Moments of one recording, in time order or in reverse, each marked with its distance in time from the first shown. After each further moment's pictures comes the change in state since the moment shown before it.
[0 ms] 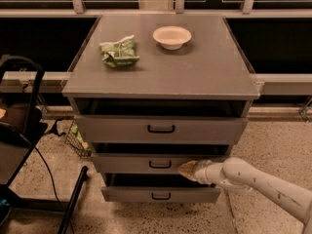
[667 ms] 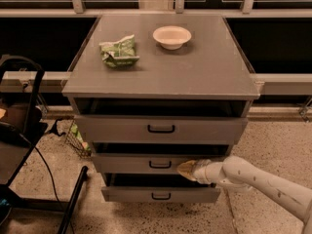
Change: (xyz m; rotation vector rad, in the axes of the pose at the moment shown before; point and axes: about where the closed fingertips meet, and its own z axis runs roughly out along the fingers) arm -0.005 0.008 -0.003 -0.035 -0.007 0.006
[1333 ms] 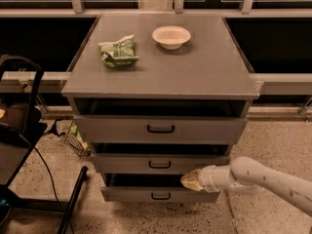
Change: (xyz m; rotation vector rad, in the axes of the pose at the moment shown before) arm 0.004 0.047 -0.041 -0.160 0.057 0.122
